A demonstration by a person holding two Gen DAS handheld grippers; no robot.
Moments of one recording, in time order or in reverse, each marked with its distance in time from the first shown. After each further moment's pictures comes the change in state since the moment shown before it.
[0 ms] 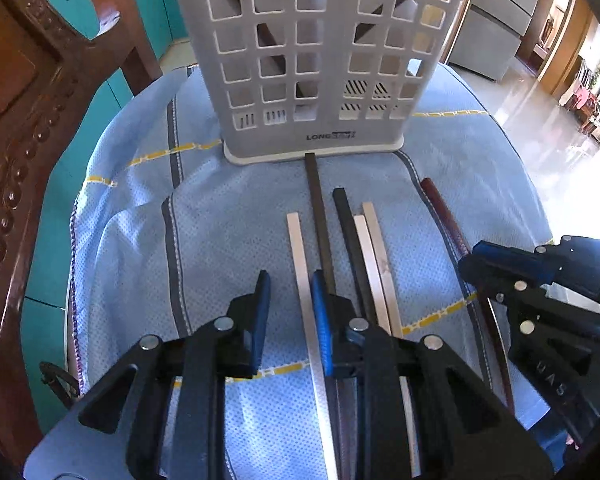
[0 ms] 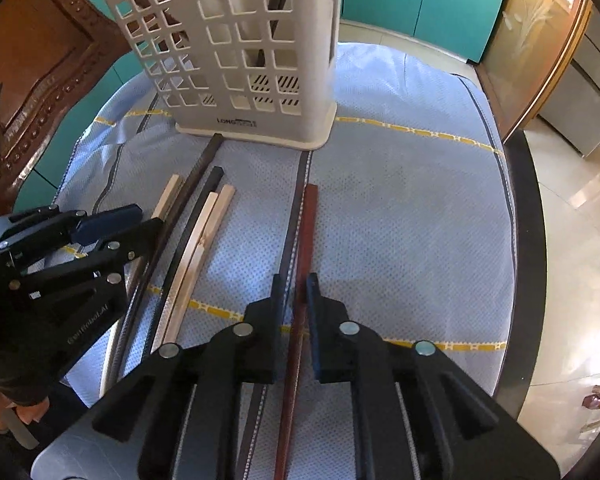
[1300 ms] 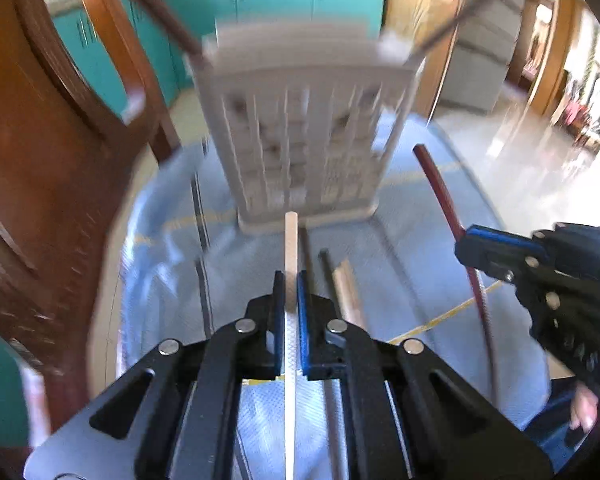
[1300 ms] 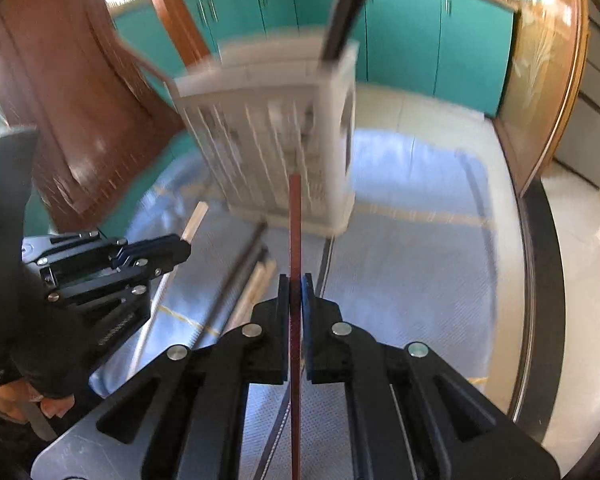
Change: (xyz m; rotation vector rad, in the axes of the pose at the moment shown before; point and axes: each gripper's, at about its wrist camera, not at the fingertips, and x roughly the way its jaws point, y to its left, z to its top) left arm -0.084 -0.010 0.006 0.019 -0.226 -0.005; right arm -0.096 -0.002 0.002 -0.042 -0.339 0.157
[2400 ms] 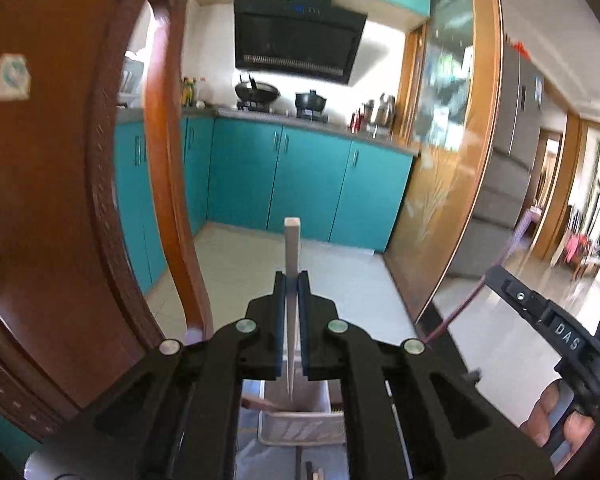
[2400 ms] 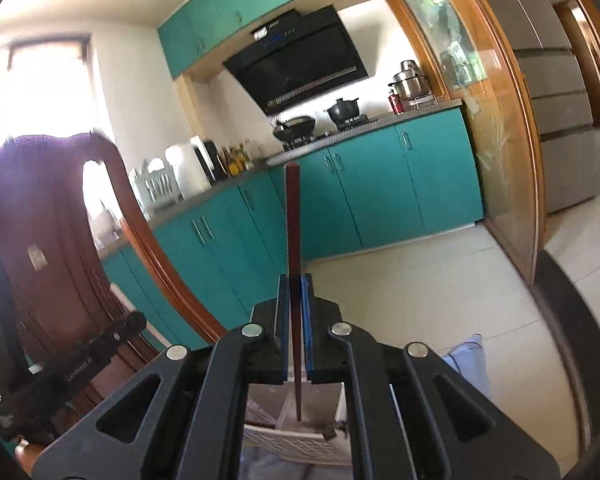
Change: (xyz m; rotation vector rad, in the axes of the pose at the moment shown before) left arm -0.113 0.052 0.140 -0.211 -0.472 0.040; right arm -0.082 -0.032 0.132 0.241 -0.560 0.003
